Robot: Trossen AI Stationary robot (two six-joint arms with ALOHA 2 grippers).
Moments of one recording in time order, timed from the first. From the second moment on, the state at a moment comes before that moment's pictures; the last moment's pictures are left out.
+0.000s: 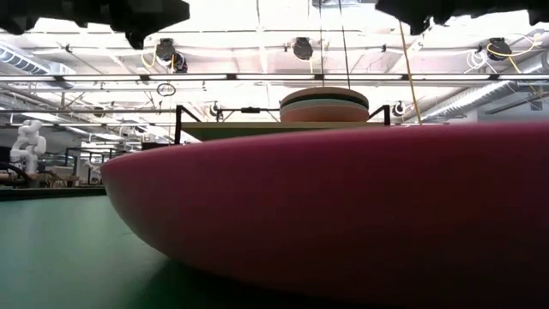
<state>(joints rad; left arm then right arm) -0.23 0.83 0.38 0.54 -0.44 0.11 0.13 0.71 0.45 0.25 0.24 -0.21</state>
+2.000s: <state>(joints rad) -0.20 0.83 0.36 0.59 -0.45 0.10 -0.17 1.07 0.45 -0.61 0.63 0.35</state>
